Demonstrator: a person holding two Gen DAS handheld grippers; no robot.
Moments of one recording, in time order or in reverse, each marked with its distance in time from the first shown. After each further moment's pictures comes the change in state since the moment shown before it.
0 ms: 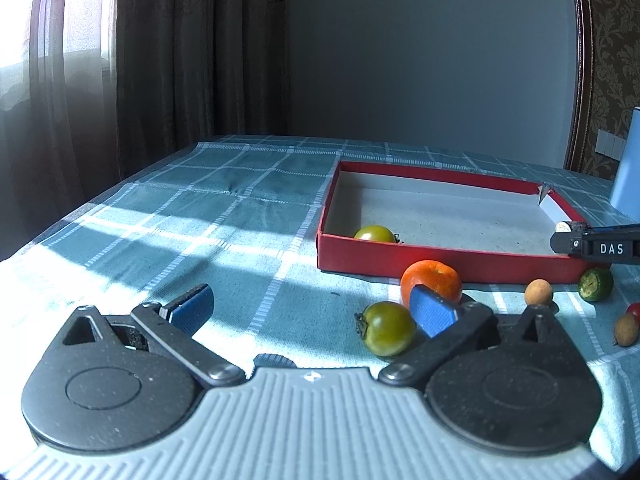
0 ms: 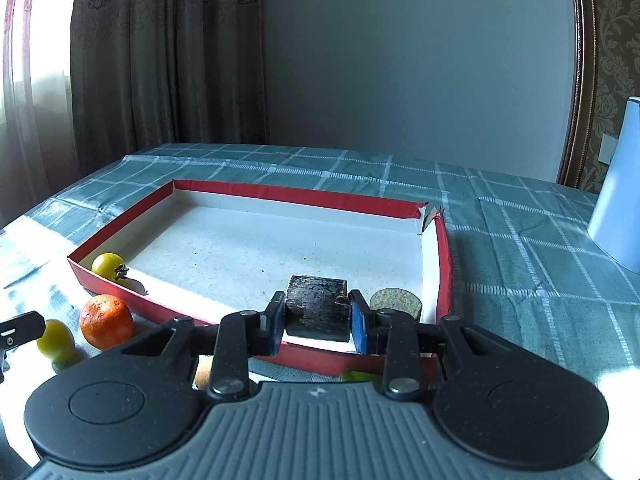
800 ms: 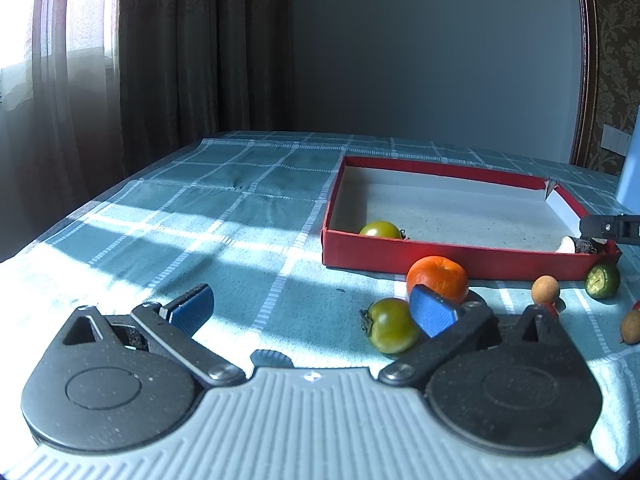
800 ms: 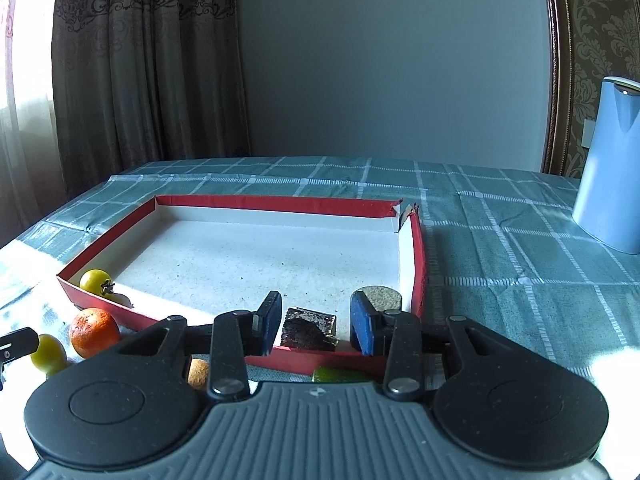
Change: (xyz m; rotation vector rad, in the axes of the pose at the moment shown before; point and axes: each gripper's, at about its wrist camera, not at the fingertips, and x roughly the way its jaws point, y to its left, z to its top) left arm 0.001 0.000 0.000 0.005 0.012 0.016; right arm -0.025 -0.017 -0.005 0.088 -0.072 -0.008
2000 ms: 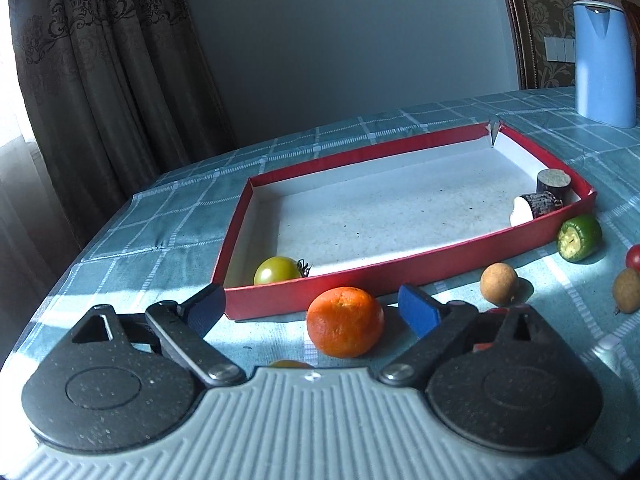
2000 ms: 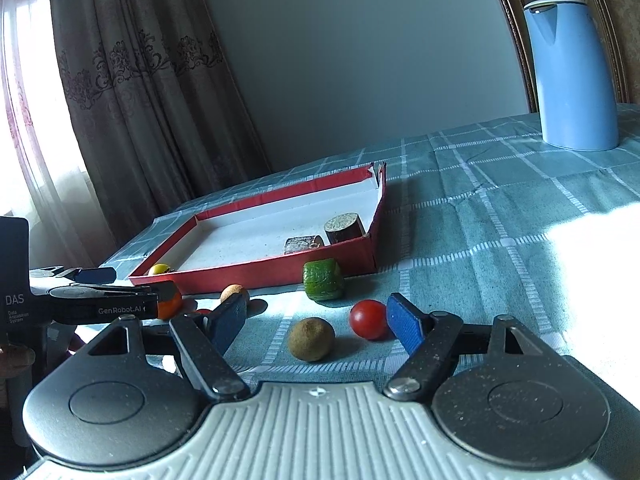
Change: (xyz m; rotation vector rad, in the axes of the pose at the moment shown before) left arm 0.037 -0.085 0.019 0.323 0.027 -0.048; right arm -0.075 -0.047 -0.066 0.229 -0.037 0.138
